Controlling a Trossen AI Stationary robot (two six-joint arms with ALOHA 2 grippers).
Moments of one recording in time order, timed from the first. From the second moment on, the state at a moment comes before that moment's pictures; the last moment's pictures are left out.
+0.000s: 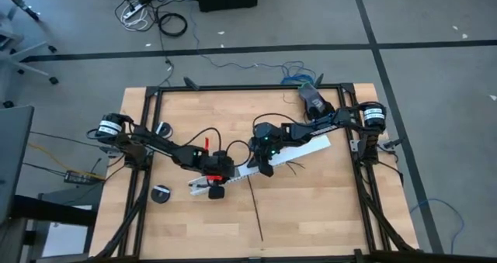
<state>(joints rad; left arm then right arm) -0.18 1.69 0.77 -0.08 0.04 -0.20 -0.09 1.94 1.02 0.15 -0.44 0.15</state>
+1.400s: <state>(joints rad) -0.18 1.61 0.96 -0.41 -0.15 -0.09 -0.09 2.01 1.12 0.12 -0.49 0.08</state>
